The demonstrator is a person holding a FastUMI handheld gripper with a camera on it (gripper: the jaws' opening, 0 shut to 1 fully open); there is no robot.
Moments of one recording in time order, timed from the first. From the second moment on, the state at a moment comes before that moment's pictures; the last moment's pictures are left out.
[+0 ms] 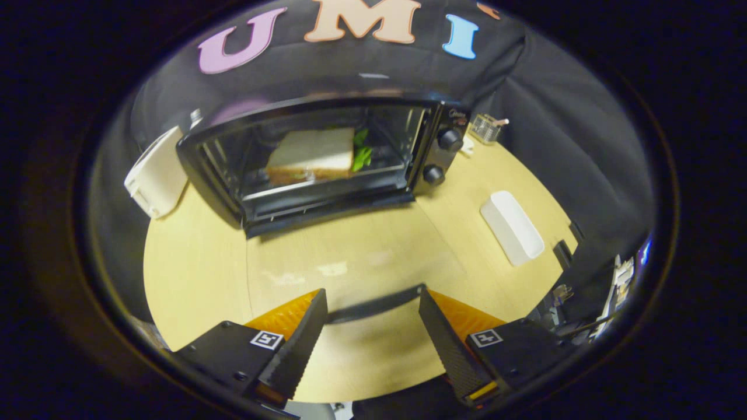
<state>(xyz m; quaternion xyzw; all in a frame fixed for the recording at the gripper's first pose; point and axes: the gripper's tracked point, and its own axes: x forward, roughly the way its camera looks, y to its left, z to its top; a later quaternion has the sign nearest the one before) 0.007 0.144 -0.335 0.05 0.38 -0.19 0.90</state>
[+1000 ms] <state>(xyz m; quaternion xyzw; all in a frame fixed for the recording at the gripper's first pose) 0.016 0.164 -0.392 -0.05 0.41 -0.03 0.91</state>
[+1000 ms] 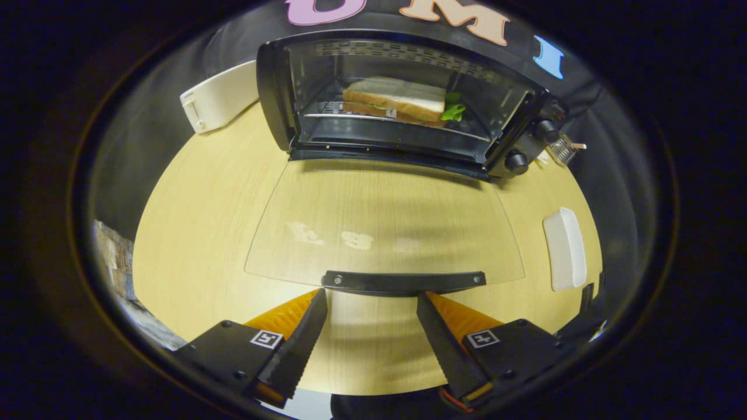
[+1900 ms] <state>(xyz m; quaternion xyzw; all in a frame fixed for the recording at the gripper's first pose) 0.043 0.166 -0.275 -0.03 0.26 -0.07 0.96</state>
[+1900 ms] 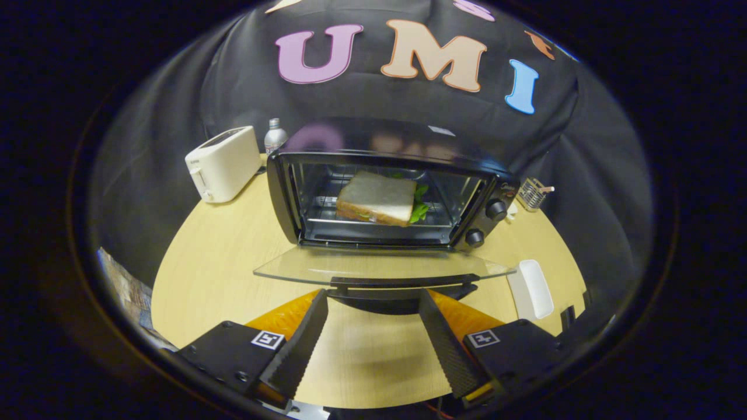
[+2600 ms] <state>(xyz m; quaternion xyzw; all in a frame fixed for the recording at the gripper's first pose) 0.081 0.162 -0.225 -0.03 0.19 -0.09 0.98</state>
